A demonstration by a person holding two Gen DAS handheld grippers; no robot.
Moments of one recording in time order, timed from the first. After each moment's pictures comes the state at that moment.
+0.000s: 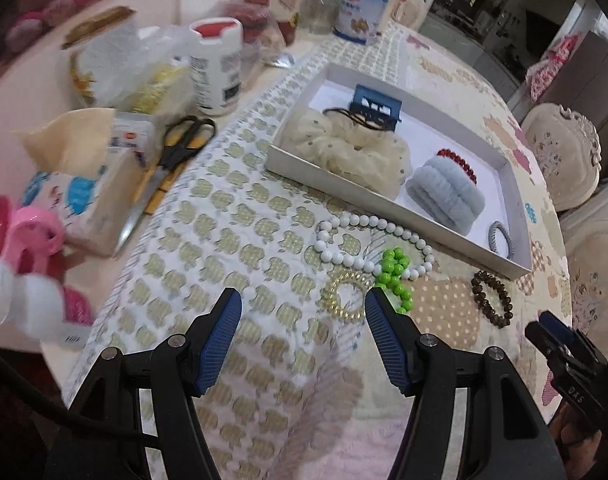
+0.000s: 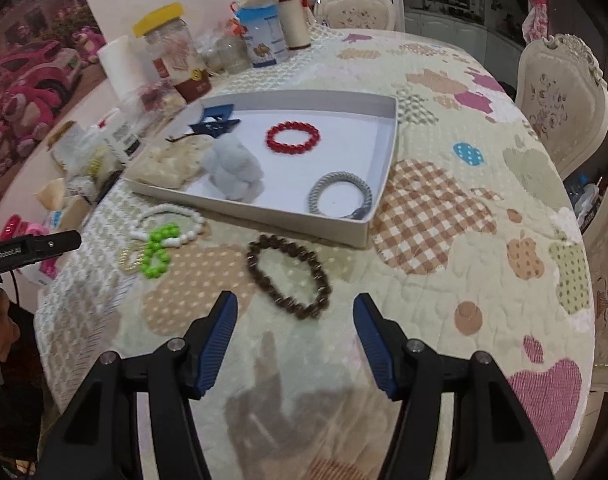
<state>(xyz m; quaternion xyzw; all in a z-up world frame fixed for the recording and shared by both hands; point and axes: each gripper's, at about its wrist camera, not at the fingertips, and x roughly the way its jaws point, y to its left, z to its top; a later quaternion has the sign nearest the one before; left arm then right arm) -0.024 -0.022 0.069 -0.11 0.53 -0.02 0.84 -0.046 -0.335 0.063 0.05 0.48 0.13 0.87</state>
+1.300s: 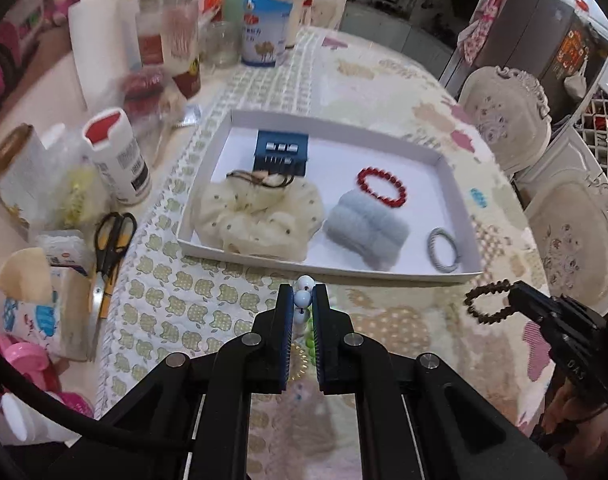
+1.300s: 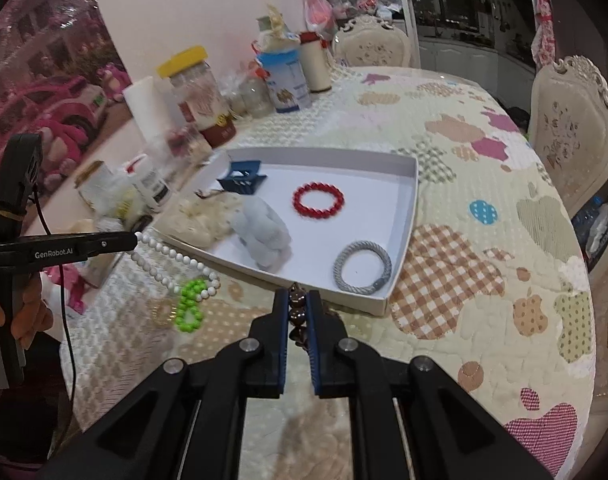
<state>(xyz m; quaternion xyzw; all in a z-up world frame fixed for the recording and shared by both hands) 0.004 -0.061 0.125 -0.03 0.49 -0.13 0.86 -0.037 -0.331 0.108 0.07 0.41 0.17 0.89</state>
